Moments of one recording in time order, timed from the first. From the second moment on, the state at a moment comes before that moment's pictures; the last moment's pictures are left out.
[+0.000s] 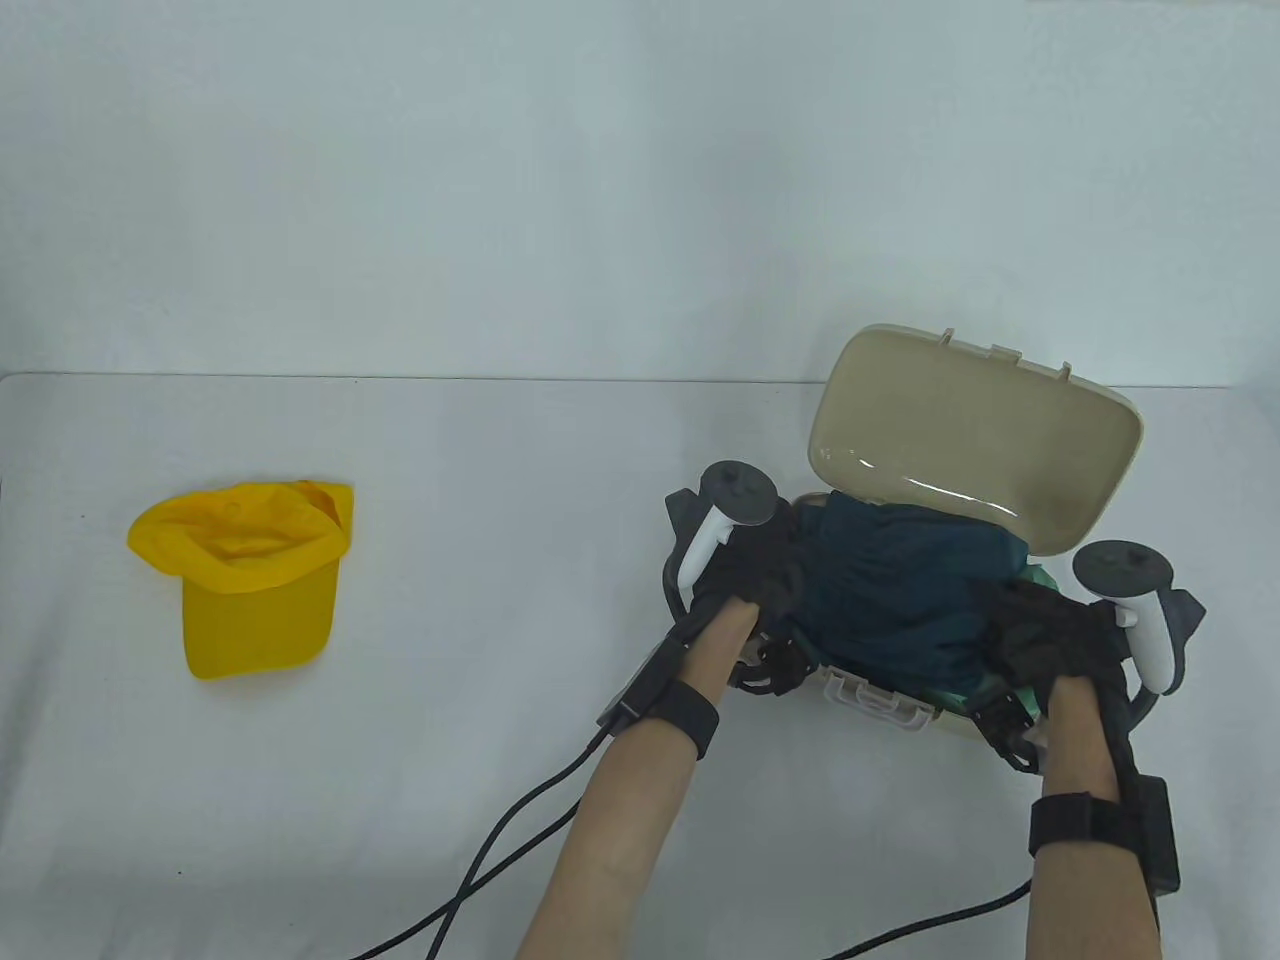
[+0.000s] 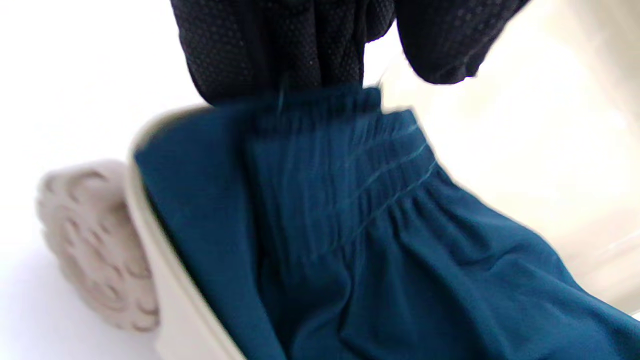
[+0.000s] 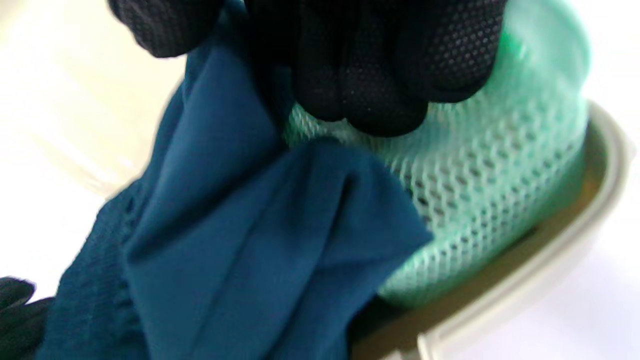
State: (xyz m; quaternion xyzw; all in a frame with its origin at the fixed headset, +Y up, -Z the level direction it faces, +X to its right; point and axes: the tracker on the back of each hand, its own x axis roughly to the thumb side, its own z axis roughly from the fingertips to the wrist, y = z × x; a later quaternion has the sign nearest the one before) left_hand 0.048 -0.683 -0.465 -0.20 -0.03 0.40 0.90; right_hand 0.357 -0.652 -0.386 -0.27 0.13 0.89 0.36
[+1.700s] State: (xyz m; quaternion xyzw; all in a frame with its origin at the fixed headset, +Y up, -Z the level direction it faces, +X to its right) left_hand -0.375 -0.754 -0.402 -0.27 0.10 -0.03 0.96; right_hand 0.150 -0.651 -0.274 0.17 -0.05 0.98 0.09
